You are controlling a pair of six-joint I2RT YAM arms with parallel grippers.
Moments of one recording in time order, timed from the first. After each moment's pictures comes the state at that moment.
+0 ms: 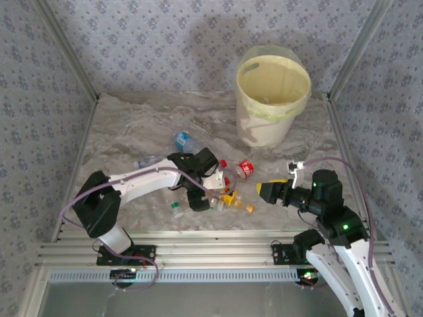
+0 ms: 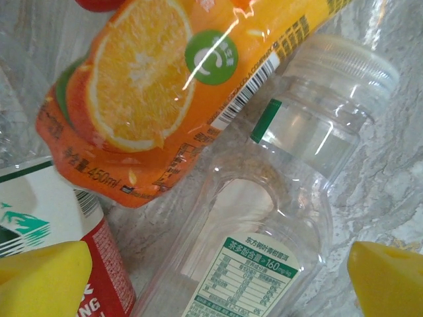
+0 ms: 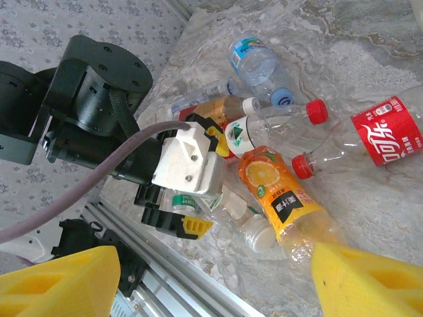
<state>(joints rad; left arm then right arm) -0.91 1.63 1.14 -0.85 0.02 0.50 0.35 0.44 0.70 -0.73 -0.53 0.51</state>
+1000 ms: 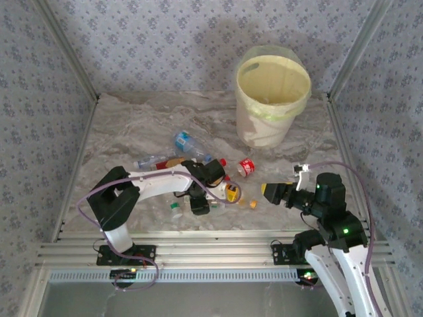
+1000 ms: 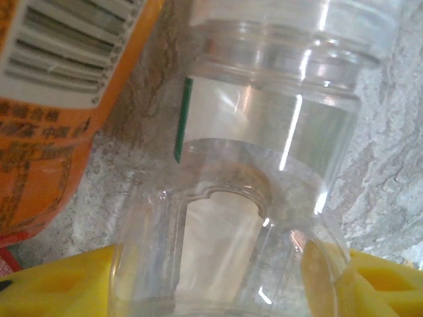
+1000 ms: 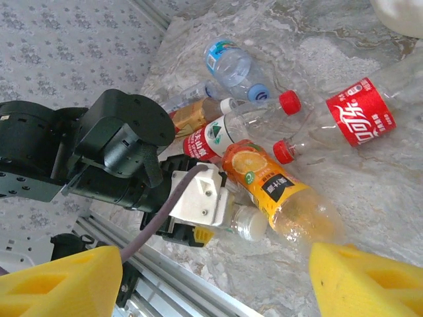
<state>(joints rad) -0.98 1.74 1.12 -0.84 -0.02 0.45 0.24 0.39 0.68 -0.79 -0.56 0.51</state>
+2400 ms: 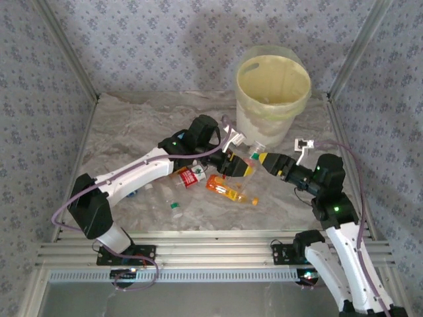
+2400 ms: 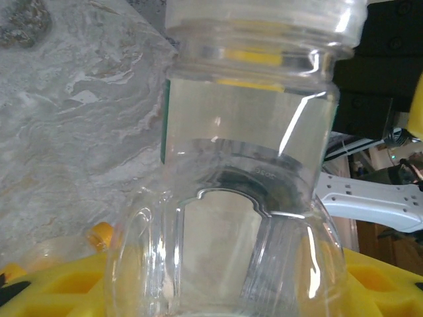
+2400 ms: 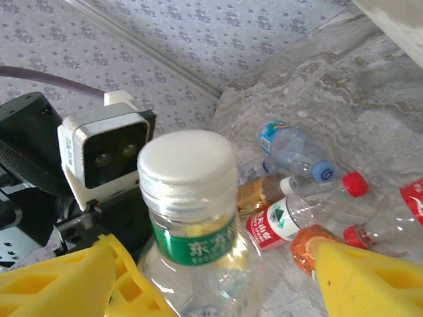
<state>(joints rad) -0.86 1.59 1.35 -0.36 0.78 -0.40 0.21 0.61 0.70 -0.31 -0.62 0.80</state>
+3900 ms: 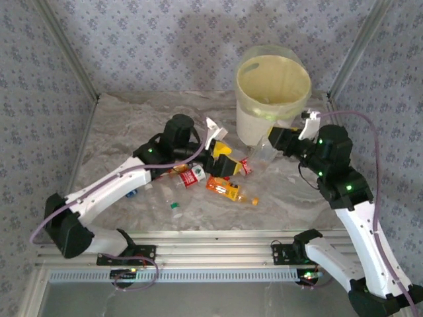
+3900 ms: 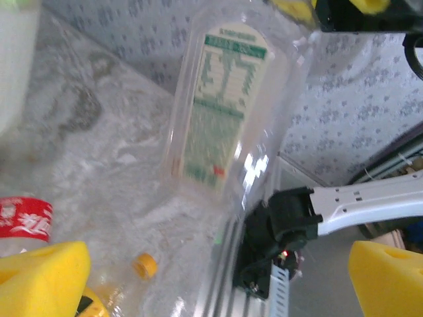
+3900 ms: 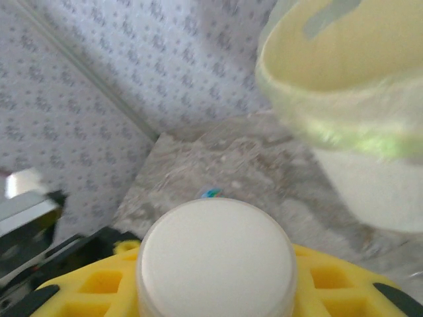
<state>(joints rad) -0.81 1.33 1.19 -0.24 0.65 -0.31 0.34 0.85 1.20 -0.58 -0.15 0.44</state>
